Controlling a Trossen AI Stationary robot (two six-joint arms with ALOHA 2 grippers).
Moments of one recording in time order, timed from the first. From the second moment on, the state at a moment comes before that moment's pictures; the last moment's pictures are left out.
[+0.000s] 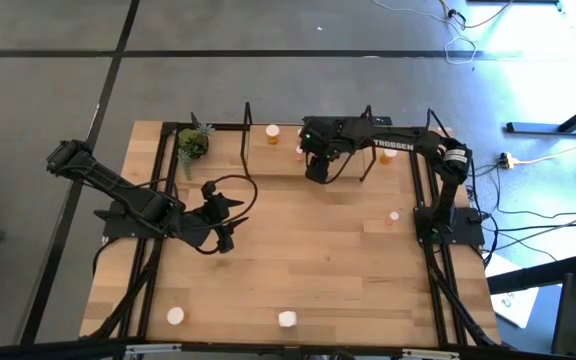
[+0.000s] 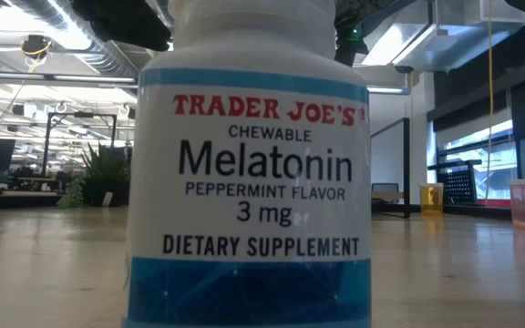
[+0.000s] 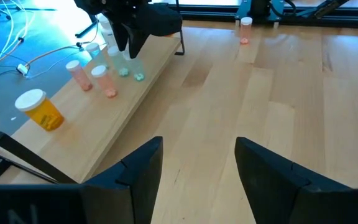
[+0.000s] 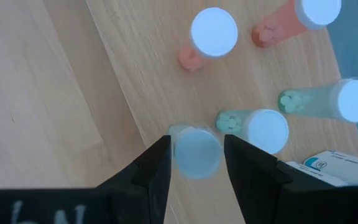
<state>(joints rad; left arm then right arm) -0.46 1.08 0.80 -0.41 -0.80 -0.43 -0.39 1.86 1.52 -0.86 0.14 -0.06</state>
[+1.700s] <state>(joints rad) -0.51 1.08 0.80 -0.50 -0.33 -0.44 0.46 1.56 1.64 -1.37 0.42 0.49</state>
